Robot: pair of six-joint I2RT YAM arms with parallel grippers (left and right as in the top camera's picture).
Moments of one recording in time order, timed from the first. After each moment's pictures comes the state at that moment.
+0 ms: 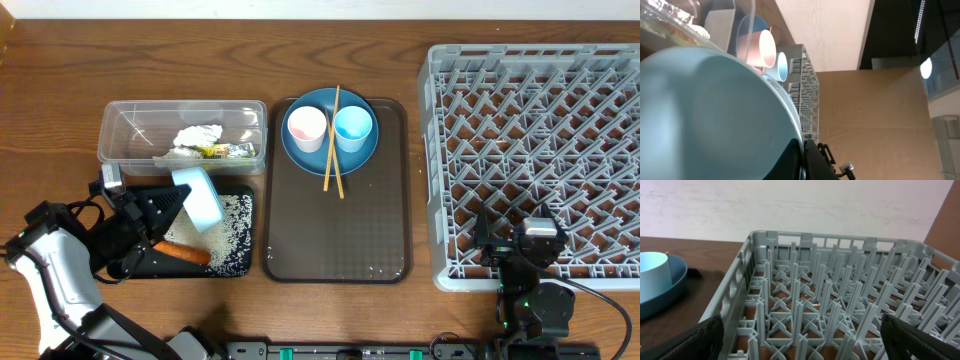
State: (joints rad) left arm 0.76 1.39 0.87 -1.22 1.39 0.30; right arm -0.02 0.02 0.01 -0.07 0.03 -0.05
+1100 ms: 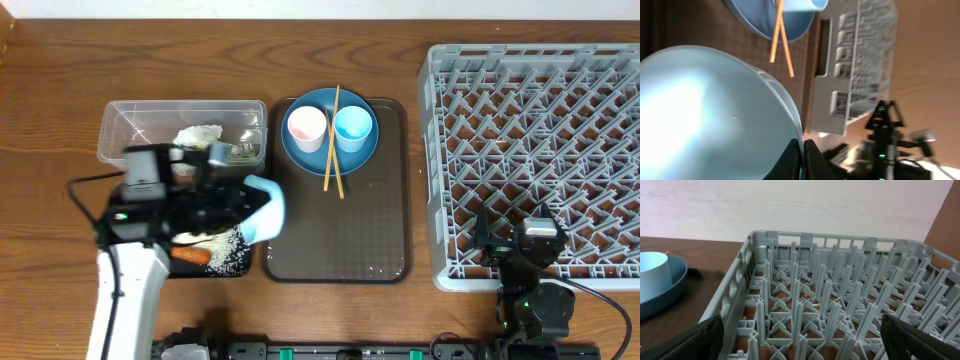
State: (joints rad) left arm 0.05 1.13 0.88 -0.83 0.85 -0.40; right arm -0.02 0.02 0.01 -0.07 0.03 -0.05
